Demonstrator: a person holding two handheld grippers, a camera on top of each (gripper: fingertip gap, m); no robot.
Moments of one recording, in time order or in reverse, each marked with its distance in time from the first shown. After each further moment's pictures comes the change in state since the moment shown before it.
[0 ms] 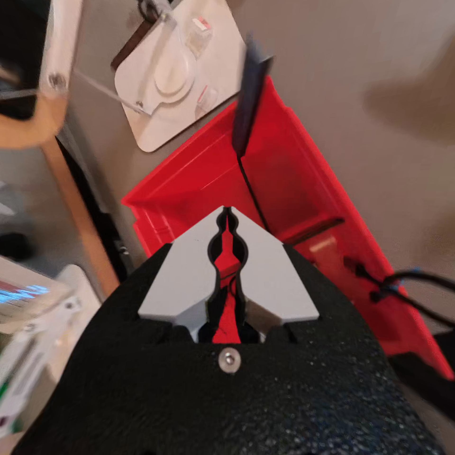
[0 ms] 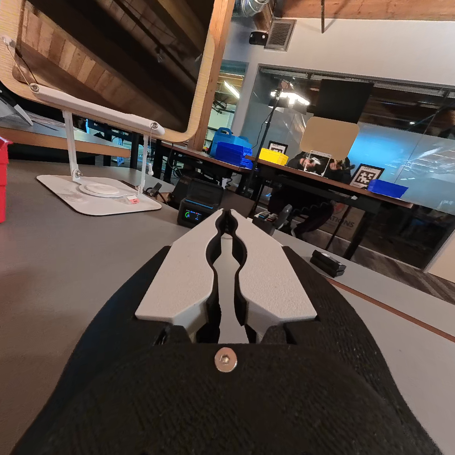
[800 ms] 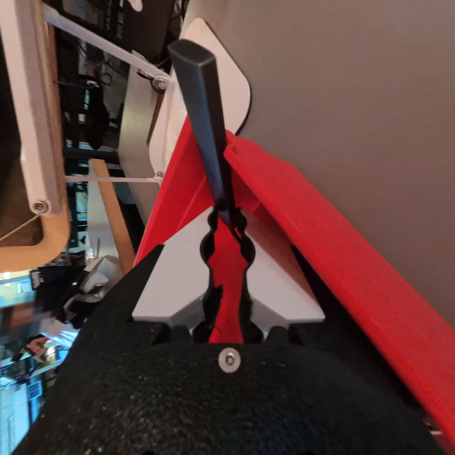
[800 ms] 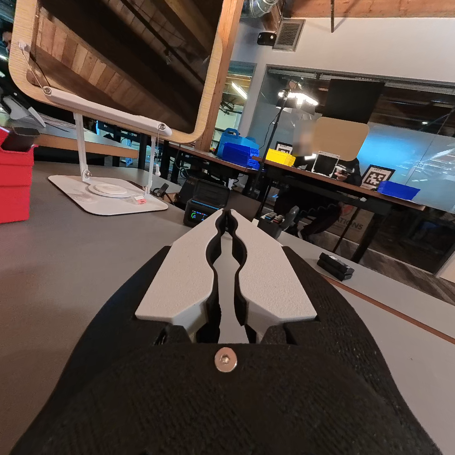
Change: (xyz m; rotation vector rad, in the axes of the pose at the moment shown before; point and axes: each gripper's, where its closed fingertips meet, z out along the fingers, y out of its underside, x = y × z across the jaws) left arm 0.010 -0.032 0.110 0.078 -0.331 0.399; right arm -0.005 0.000 0.002 0.003 -0.031 0.007
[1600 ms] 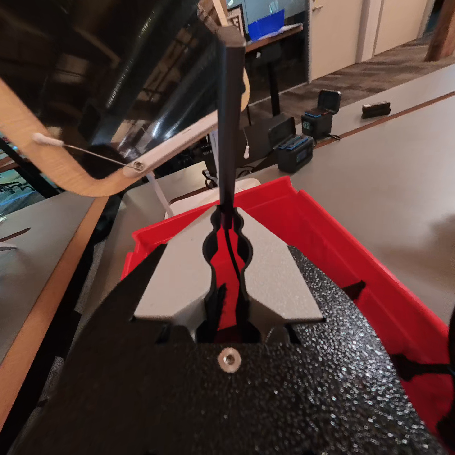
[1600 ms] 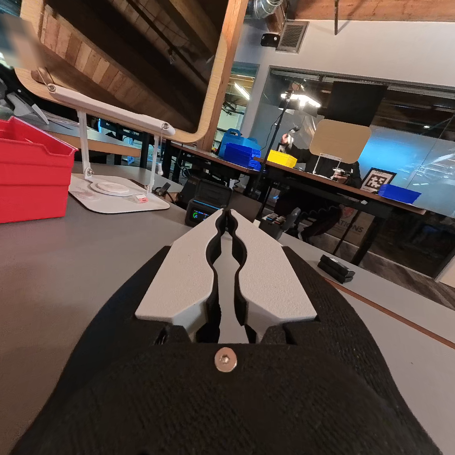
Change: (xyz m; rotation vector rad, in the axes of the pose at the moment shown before) left arm -0.067 -0.001 -0.071 0.650 -0.016 -0.708; right arm -0.003 -0.001 0.000 0.002 -0.013 -0.016
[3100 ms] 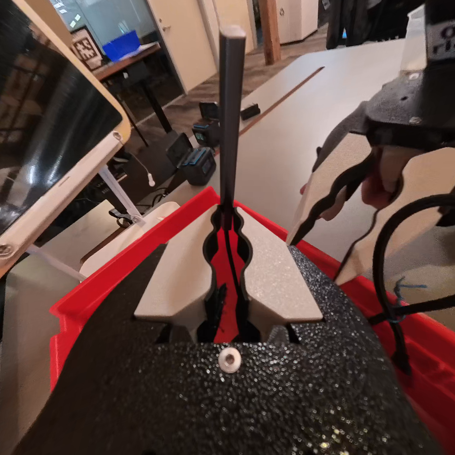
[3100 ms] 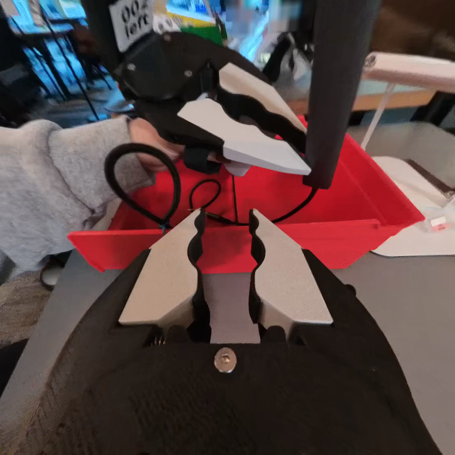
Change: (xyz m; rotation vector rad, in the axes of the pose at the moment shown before) left arm 0.070 -0.012 0.011 0.045 0.493 0.144; right arm -0.275 -0.070 0.016 -0.335 -0.948 0.266
